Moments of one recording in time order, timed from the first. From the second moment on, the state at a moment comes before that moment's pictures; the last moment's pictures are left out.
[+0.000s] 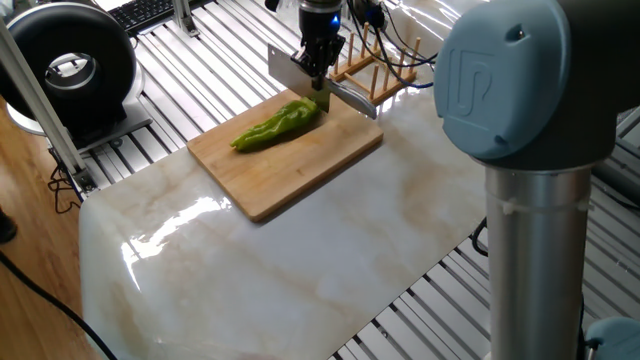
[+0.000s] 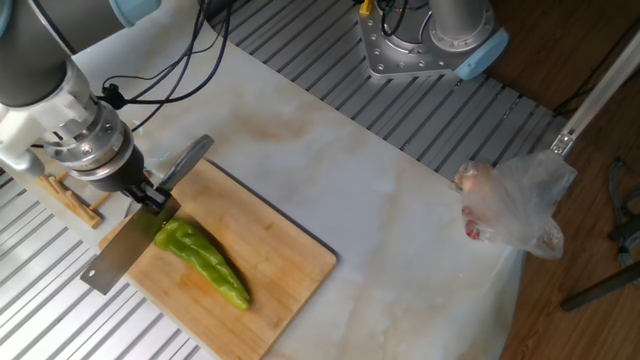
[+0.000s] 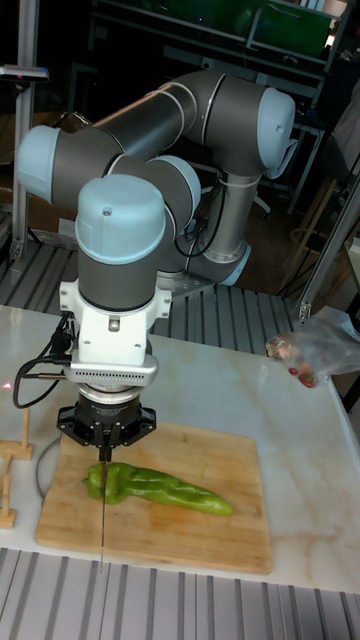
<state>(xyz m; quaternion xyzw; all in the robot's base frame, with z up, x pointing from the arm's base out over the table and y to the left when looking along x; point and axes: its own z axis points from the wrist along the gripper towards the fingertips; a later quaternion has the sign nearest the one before) 0.667 -0.067 0.078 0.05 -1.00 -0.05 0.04</state>
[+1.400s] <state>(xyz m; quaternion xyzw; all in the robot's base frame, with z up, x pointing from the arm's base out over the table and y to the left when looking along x) 0.658 -0.060 0.060 0.04 -1.00 -0.05 0.03</state>
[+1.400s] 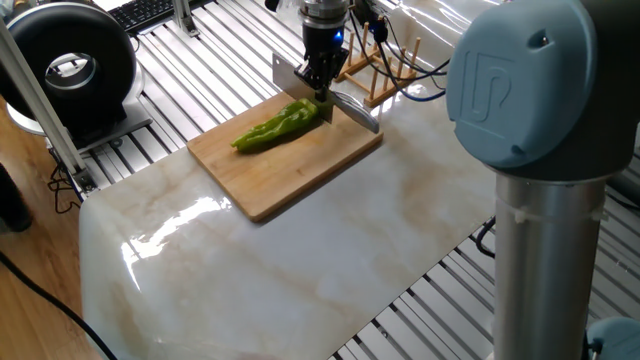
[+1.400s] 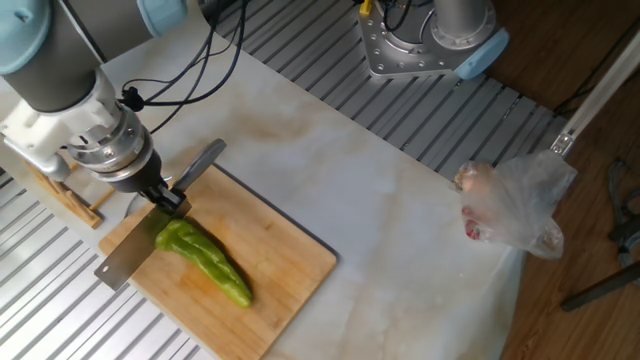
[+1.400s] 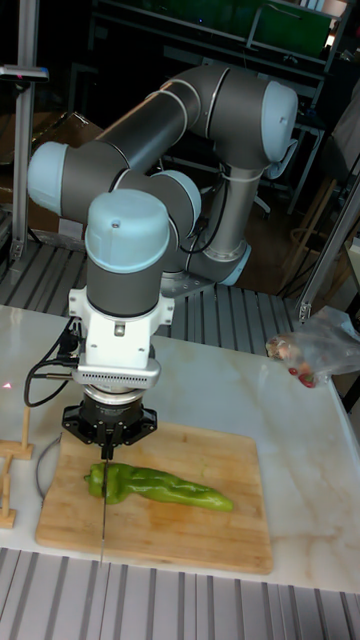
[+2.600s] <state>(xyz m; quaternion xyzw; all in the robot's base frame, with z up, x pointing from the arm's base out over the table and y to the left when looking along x) 0.687 -0.055 0.064 0.03 -1.00 -0.04 0.03</state>
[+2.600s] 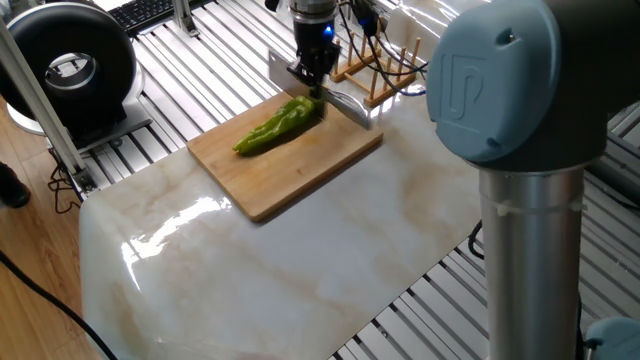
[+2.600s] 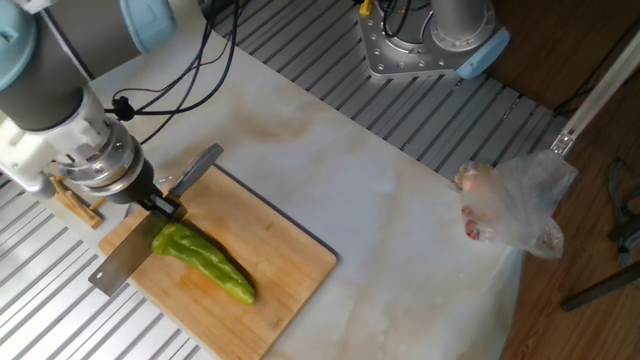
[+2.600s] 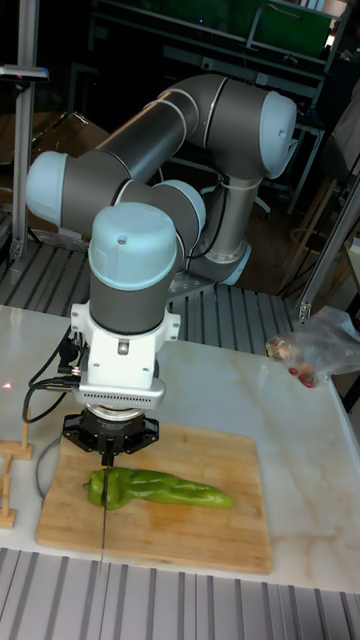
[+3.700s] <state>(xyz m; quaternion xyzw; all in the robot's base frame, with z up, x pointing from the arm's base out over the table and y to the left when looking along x) 0.700 -0.058 0.089 0.03 -1.00 -0.03 0.05</state>
